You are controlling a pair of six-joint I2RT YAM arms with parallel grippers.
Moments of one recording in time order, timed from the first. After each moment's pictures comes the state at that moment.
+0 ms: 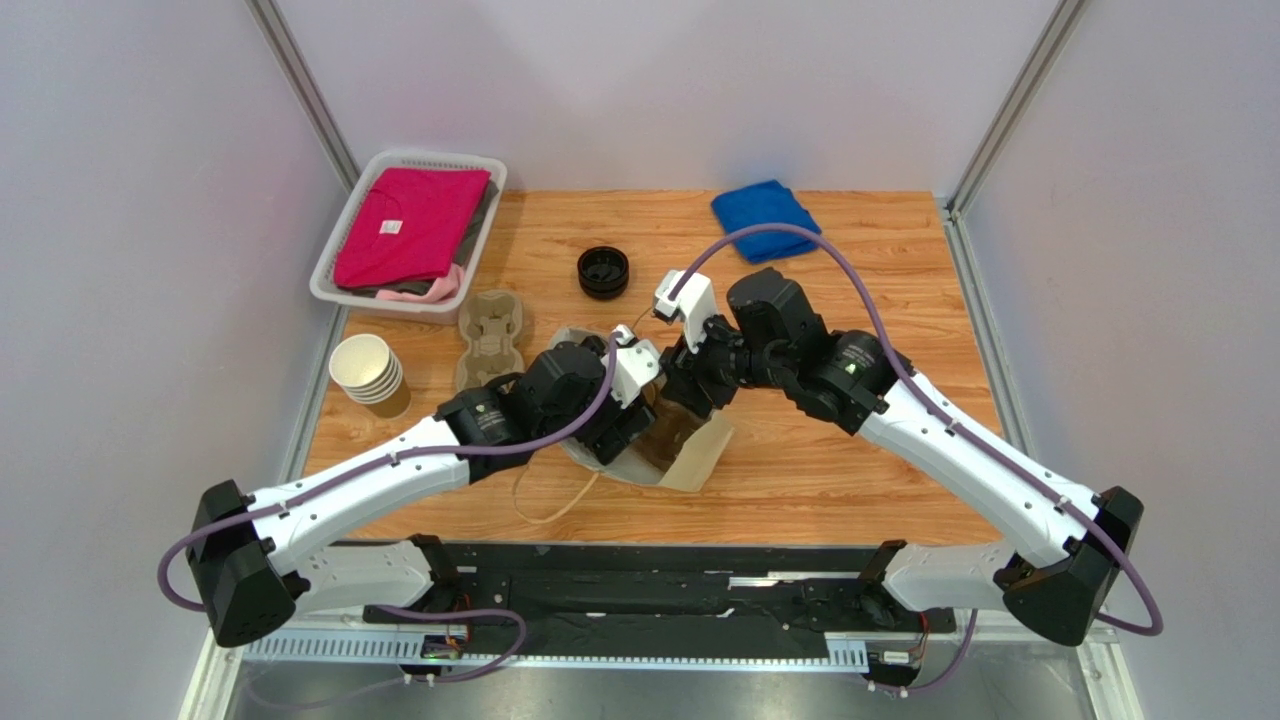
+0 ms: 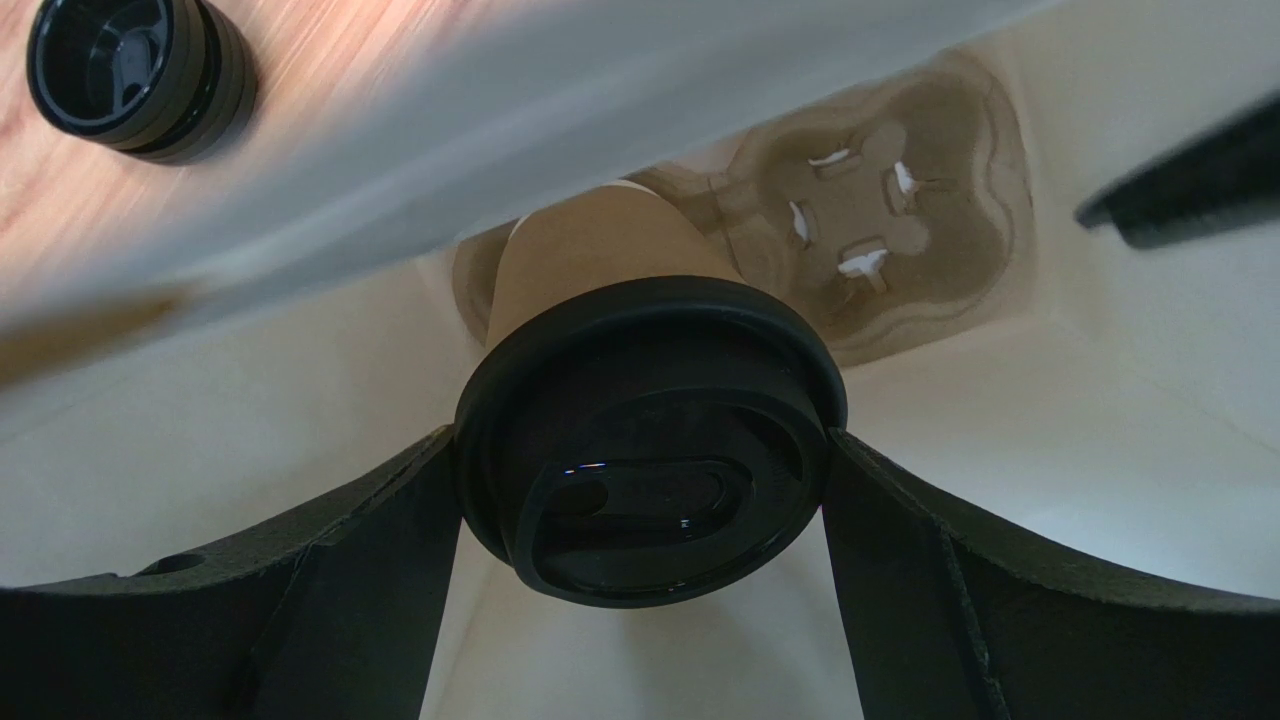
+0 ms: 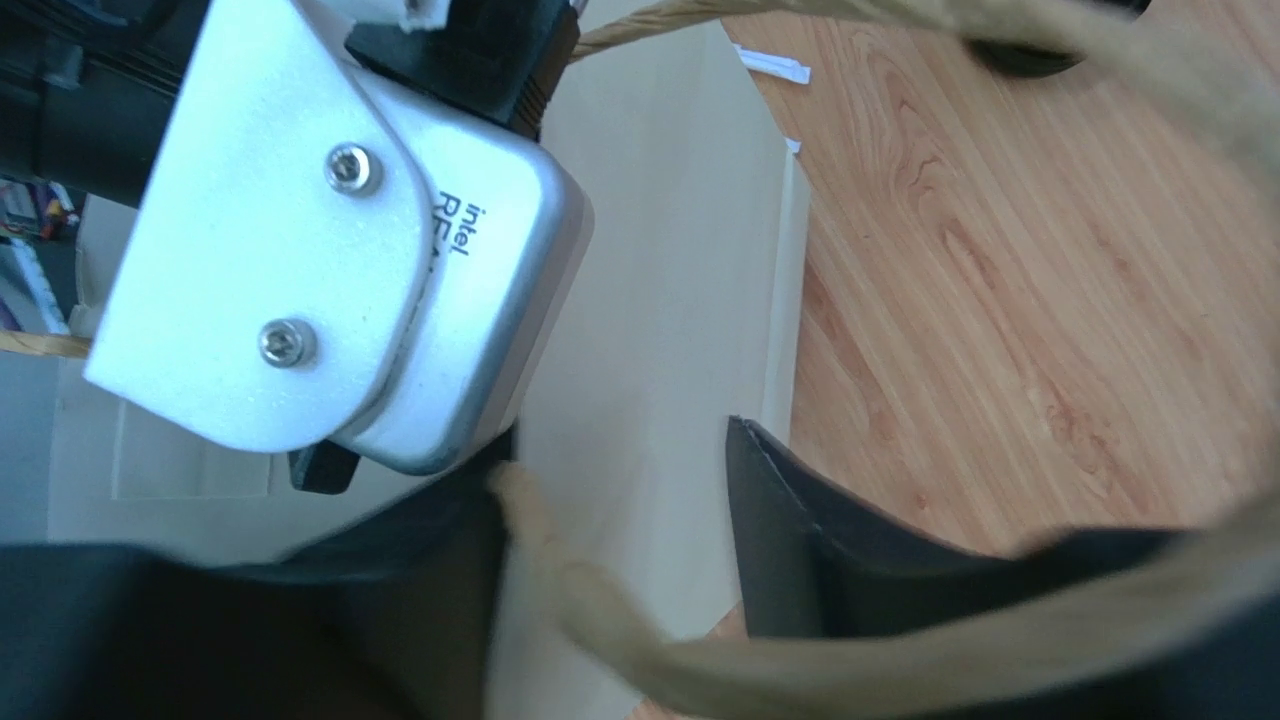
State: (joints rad) left arm -0.94 1.14 0.91 -0.43 -0.13 0.13; right arm 0.84 1.24 1.30 -0.65 -0.21 -0.13
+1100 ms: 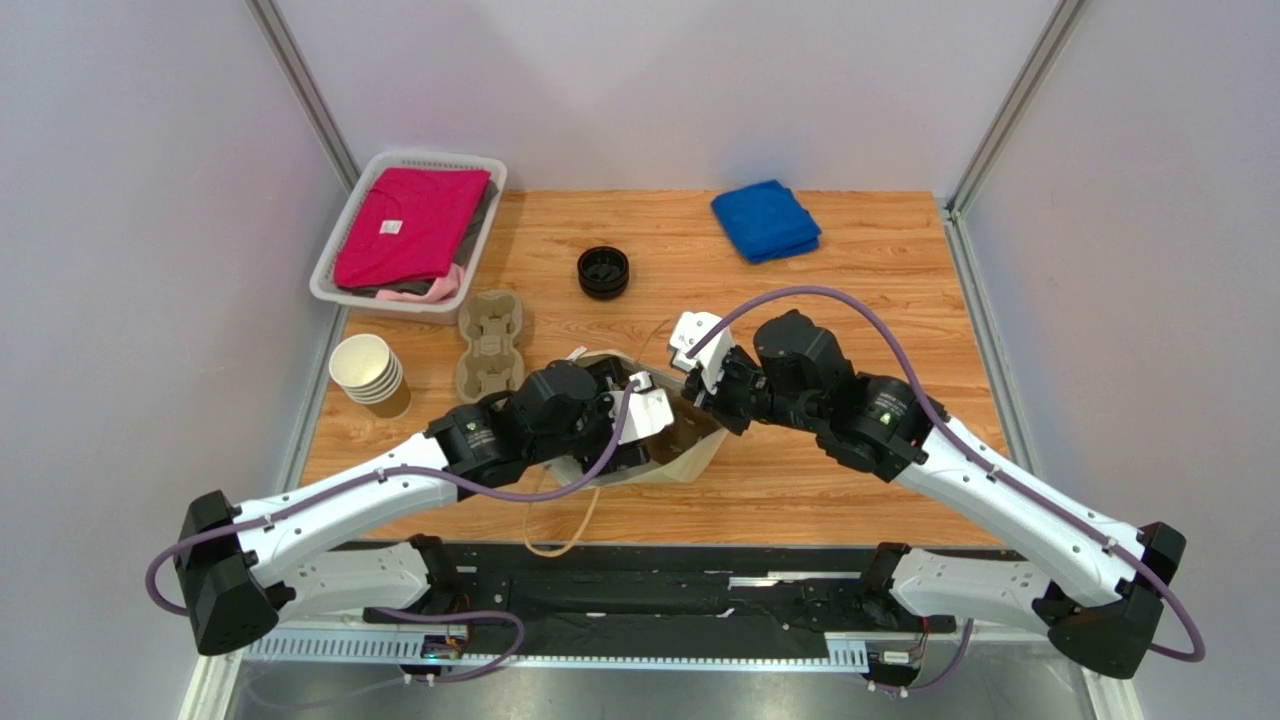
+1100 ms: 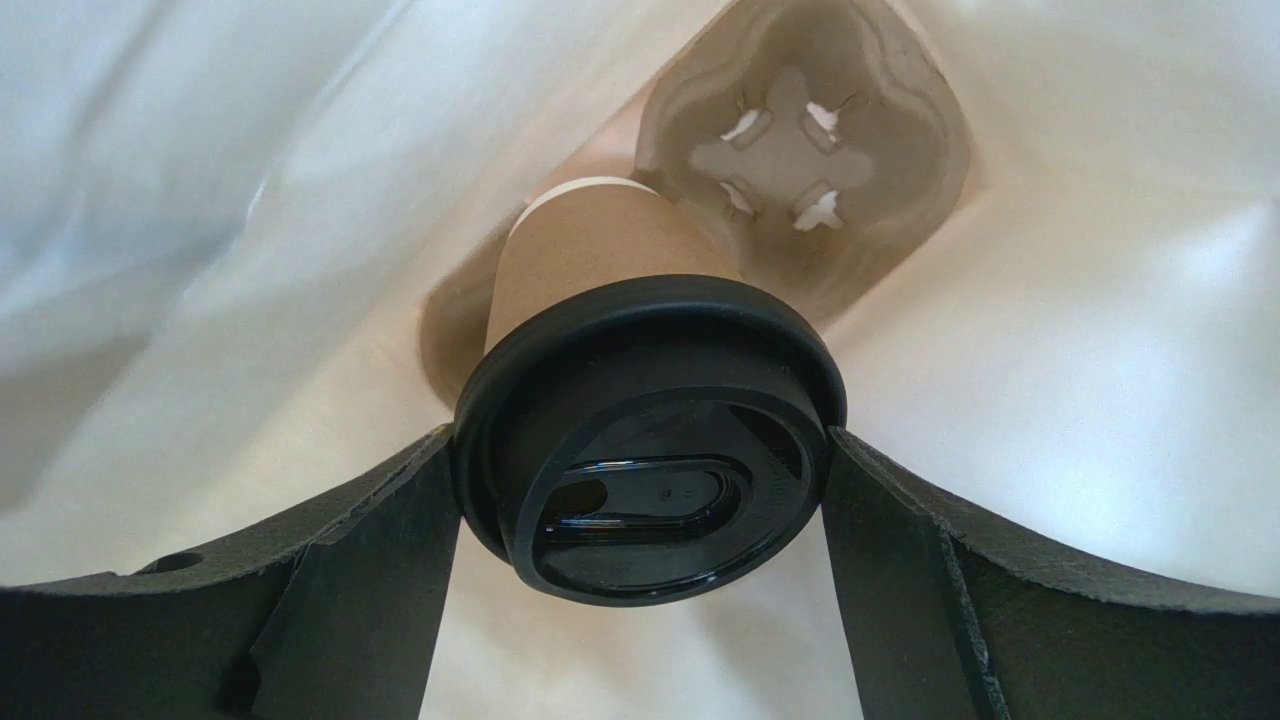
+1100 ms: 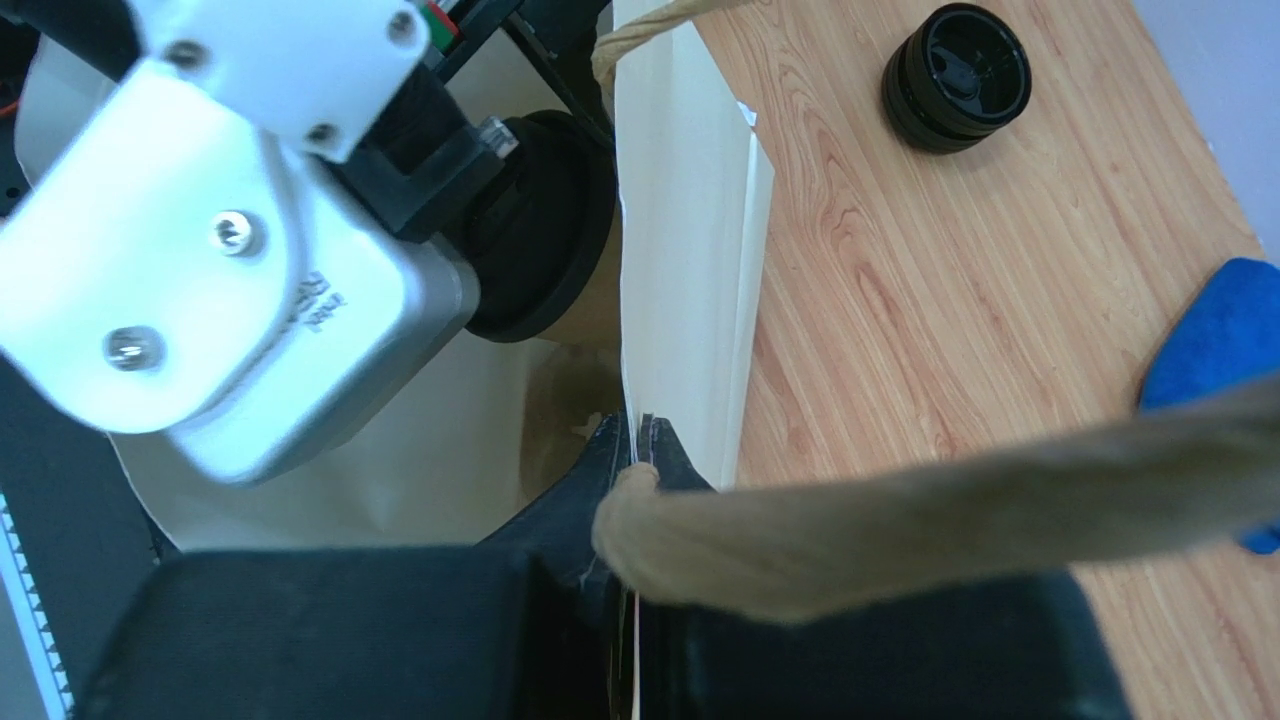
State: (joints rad) left arm -0.99 1.06 0.82 -0.36 -0.08 0.43; right arm 0.93 1.06 1.13 -0.56 -0.08 -0.27
